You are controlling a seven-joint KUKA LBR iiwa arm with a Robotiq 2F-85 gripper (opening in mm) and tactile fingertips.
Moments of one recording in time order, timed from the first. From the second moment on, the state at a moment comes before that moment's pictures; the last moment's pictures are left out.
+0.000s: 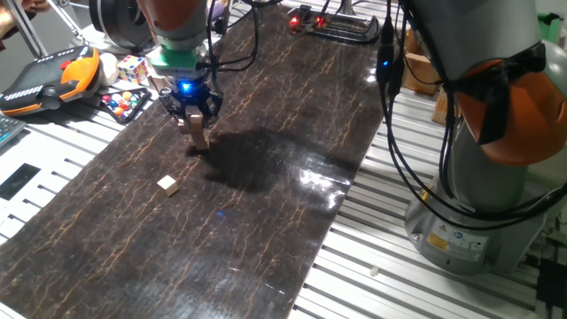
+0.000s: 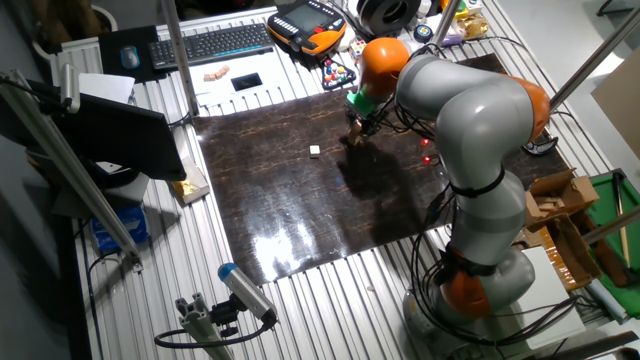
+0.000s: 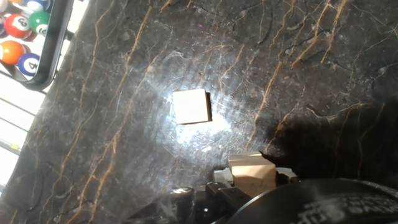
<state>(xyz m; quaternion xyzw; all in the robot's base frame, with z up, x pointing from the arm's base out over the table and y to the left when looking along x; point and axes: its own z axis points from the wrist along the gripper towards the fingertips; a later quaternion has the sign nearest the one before) 0.616 0.031 0.093 0.53 0.85 0.02 0.06</state>
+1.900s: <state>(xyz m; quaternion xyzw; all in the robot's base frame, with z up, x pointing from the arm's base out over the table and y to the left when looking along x) 0.604 0.037 0.127 0.53 0.85 0.01 0.05</state>
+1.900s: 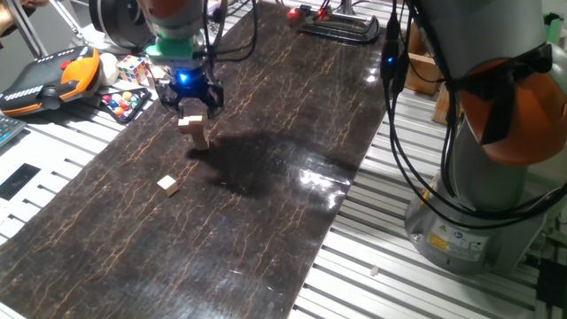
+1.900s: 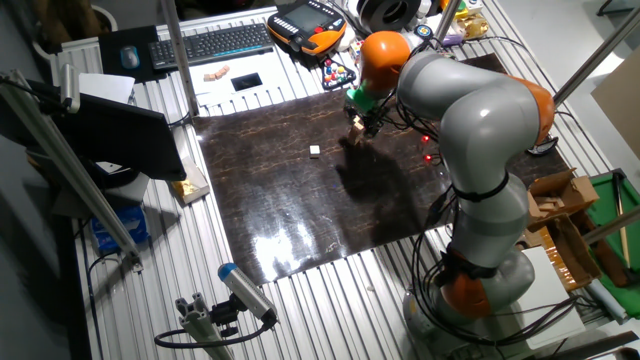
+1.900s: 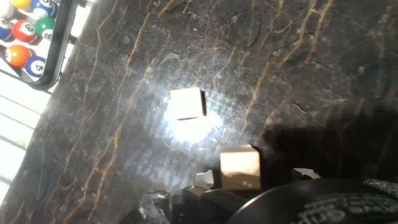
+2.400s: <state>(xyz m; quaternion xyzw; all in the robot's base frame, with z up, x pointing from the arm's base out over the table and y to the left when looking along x) 0.595 0.061 0.138 0.52 0.85 0.01 0.04</state>
